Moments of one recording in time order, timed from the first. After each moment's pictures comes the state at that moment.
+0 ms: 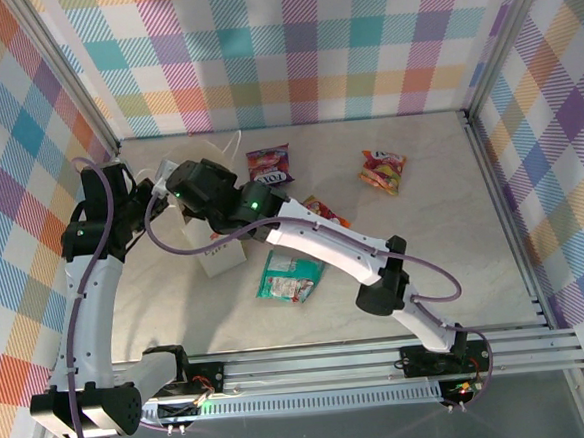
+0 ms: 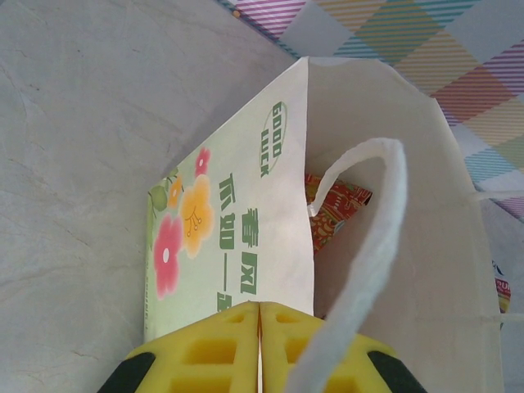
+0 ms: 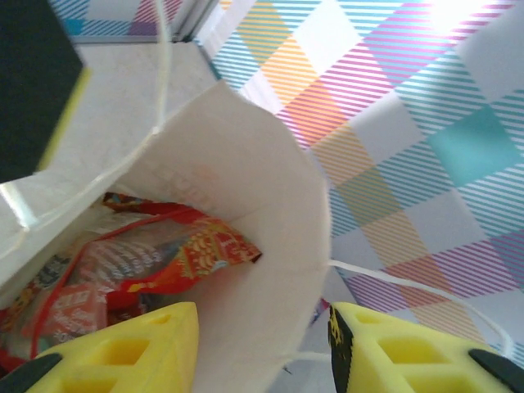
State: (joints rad) left arm 0.03 1.08 1.27 -0.85 0.09 -0.56; right arm 1.20 2.25 2.63 -0.92 0.67 -0.40
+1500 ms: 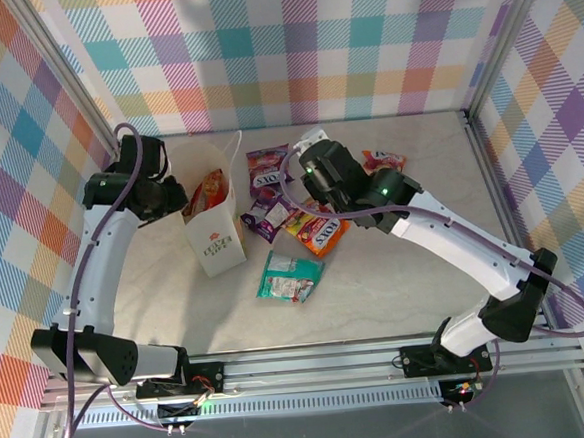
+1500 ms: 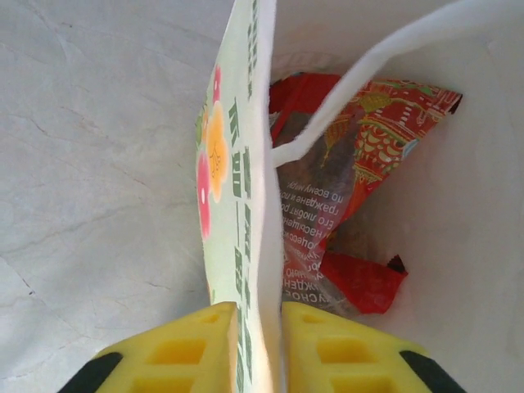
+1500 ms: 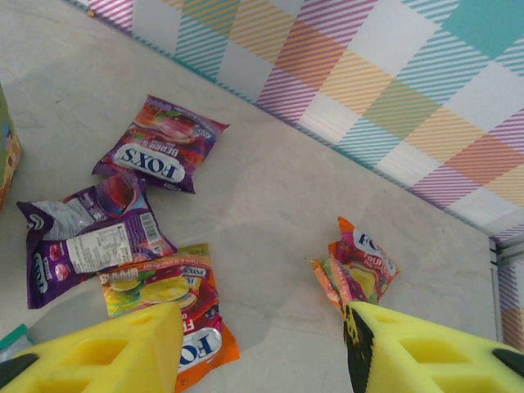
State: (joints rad) left arm -0.14 1.36 1.54 -1.19 -0.09 -0.48; right arm 0.91 1.48 1.64 -0.85 0.63 0.03
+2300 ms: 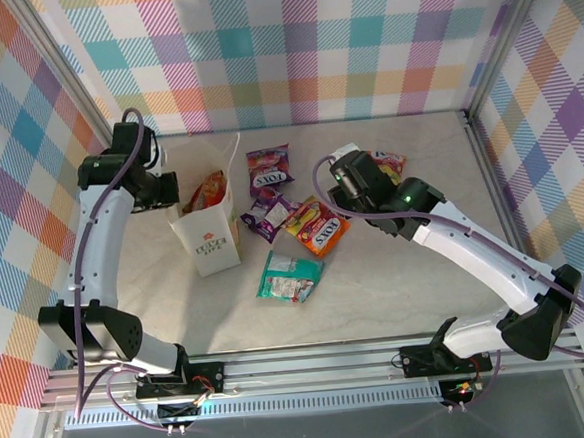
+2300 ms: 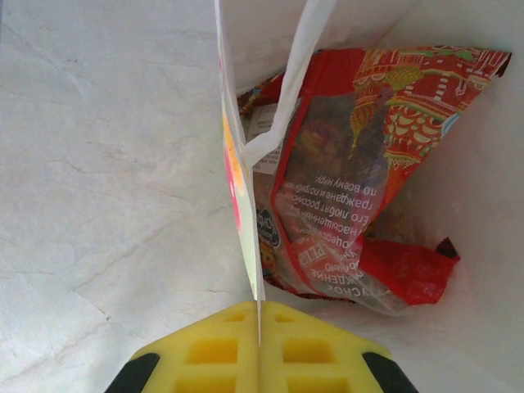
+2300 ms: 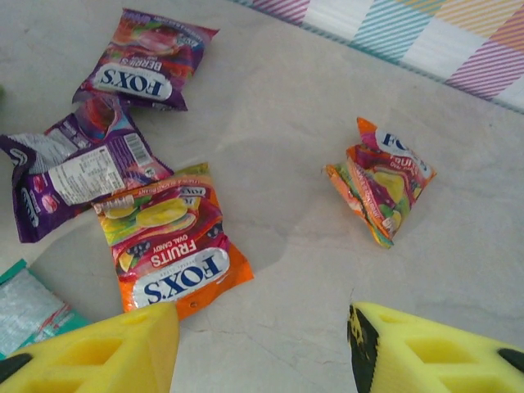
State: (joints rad) left arm -0.05 1.49 1.68 -1.29 -0.04 -0.16; right arm 0.79 1.34 1.41 -0.89 0.47 0.18
